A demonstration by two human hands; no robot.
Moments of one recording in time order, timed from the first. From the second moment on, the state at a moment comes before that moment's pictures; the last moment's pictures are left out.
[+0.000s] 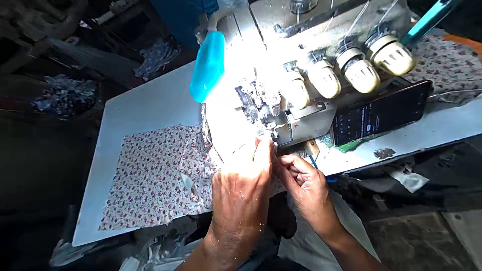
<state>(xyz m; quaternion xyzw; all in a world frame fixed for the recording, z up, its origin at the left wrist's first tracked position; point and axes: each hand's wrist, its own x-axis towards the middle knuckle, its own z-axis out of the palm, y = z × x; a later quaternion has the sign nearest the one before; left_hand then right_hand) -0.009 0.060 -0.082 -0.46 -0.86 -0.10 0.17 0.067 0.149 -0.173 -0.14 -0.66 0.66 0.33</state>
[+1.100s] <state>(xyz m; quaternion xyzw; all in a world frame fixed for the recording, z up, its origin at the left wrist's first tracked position) -0.024 0.020 -0.128 -0.55 -0.76 -0.23 0.27 0.075 0.155 -0.158 -0.14 -0.61 0.71 0.33</state>
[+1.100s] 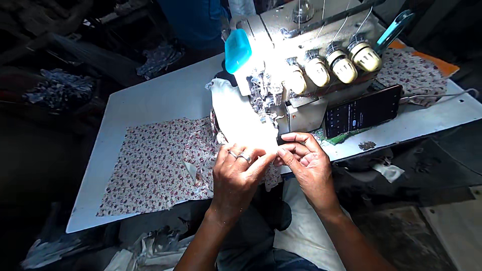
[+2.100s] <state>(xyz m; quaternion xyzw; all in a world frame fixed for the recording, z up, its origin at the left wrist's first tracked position) -0.071 0.030 -0.090 -0.43 -0.89 -0.12 0.12 0.075 0.152 -0.161 -0.14 -0.90 0.26 0.33</state>
